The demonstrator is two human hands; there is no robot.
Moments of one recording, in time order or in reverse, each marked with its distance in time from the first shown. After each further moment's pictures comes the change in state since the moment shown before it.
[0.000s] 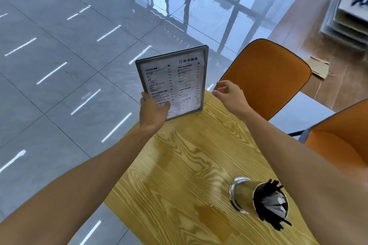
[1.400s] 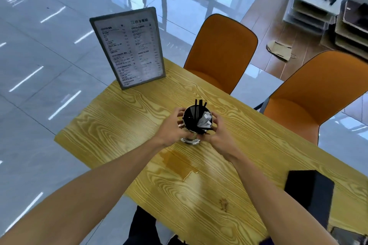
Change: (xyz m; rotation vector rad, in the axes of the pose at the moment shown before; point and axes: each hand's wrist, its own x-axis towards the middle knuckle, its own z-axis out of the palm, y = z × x) left_hand -0.246 -0.012 0.127 -0.217 -0.624 0.221; right_hand -0.294 0.157 -0.030 0.464 -0.106 0.090
